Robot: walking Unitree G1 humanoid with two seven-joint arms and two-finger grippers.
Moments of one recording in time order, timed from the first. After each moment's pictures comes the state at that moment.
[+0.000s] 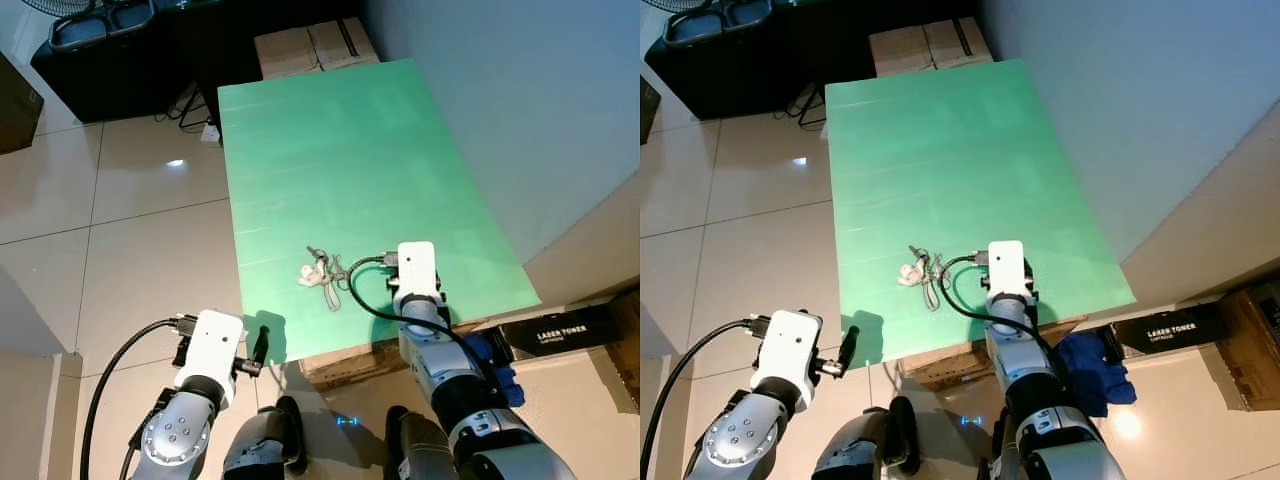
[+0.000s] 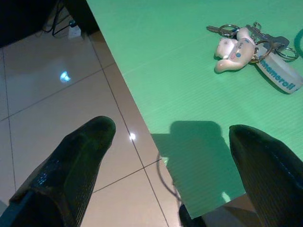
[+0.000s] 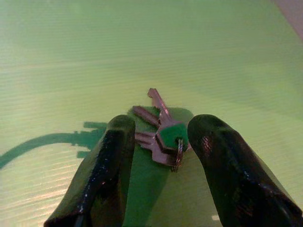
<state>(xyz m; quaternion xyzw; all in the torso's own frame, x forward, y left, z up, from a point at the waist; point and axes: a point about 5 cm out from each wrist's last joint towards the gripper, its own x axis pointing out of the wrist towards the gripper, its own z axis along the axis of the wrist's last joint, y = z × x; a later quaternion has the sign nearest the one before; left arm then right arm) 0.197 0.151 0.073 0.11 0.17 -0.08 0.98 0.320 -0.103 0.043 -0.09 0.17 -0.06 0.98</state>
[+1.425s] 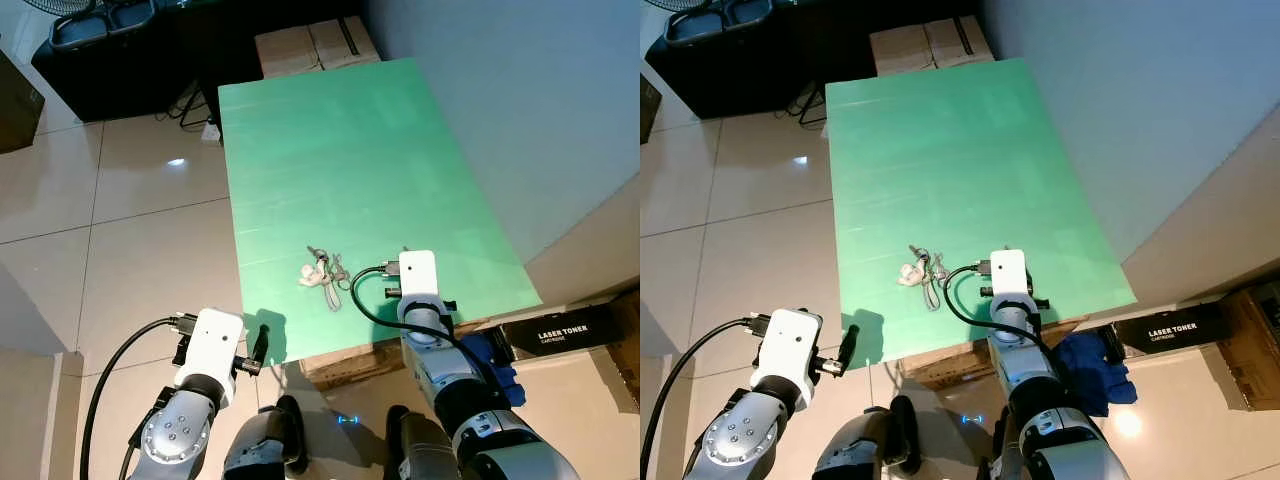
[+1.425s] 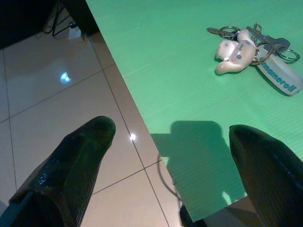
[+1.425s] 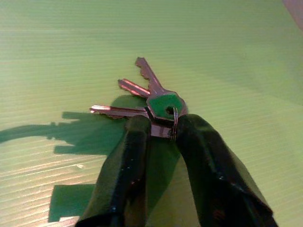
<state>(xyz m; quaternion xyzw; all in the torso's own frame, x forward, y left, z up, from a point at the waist) 0.199 0.151 0.074 0.12 0.16 -0.08 0.98 0.316 -0.110 0.032 -0.12 0.18 -0.07 0.97</state>
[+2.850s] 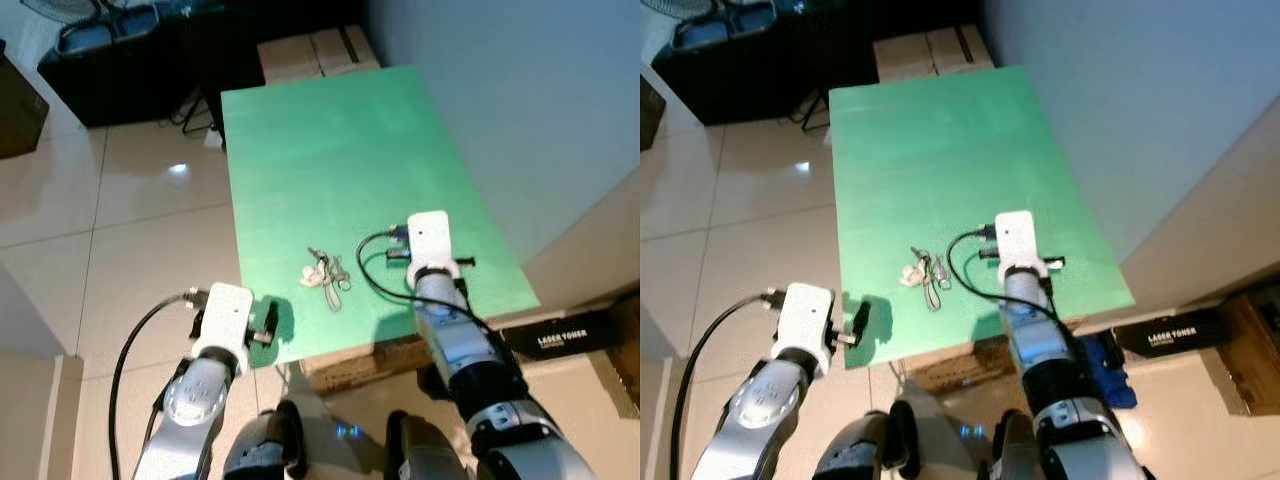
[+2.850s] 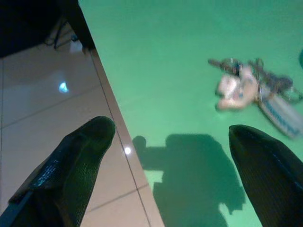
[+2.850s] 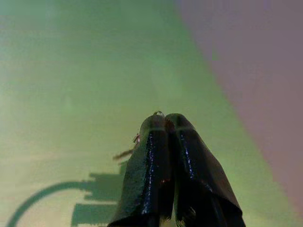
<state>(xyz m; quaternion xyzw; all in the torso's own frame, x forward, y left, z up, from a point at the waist) 0.235 0.141 0.073 0.08 0.14 -0.07 0.98 0.340 -0.124 0.087 -0.14 0.06 -0.05 0.99</state>
